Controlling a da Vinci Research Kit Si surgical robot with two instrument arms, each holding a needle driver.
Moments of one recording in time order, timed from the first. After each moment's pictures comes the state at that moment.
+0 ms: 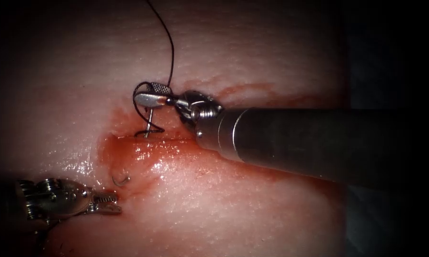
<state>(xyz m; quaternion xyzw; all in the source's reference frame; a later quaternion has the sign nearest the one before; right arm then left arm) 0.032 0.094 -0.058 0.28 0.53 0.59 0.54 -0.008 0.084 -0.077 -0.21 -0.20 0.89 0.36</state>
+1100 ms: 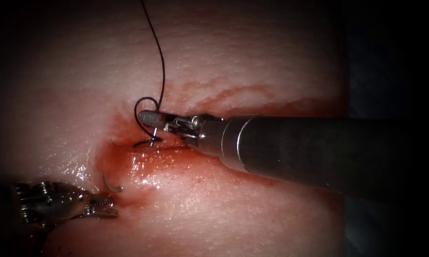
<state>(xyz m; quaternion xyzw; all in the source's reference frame) 0.034 0.085 -0.061 0.46 0.40 0.70 0.36 -0.008 0.084 -0.077 -0.21 -0.20 0.89 0.35</state>
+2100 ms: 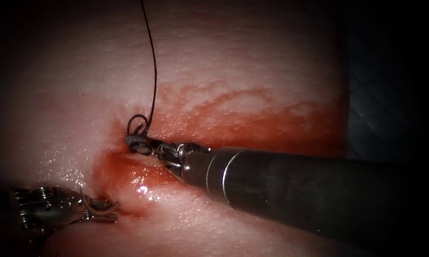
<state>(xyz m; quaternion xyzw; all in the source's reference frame) 0.035 0.079 -0.067 0.50 0.38 0.70 0.35 -0.008 0.084 -0.077 -0.21 -0.20 0.89 0.35</state>
